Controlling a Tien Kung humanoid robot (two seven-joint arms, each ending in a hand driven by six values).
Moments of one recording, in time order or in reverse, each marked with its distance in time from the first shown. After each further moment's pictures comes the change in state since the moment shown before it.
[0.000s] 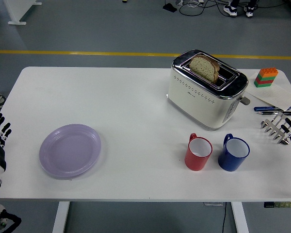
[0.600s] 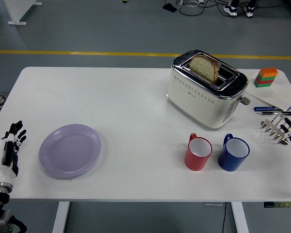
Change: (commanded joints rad) left arm -0.067 0.046 0.168 0.133 -0.030 -0.015 -0.084; right arm 0.010 0.005 0.000 -0.003 0.001 0.001 0.000
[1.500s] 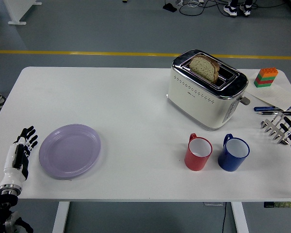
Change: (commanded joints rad) left arm -0.023 -0.008 0.067 0.038 -0.067 -0.020 0.019; right arm 0.004 0.000 0.002 0.000 0.001 0.000 0.000
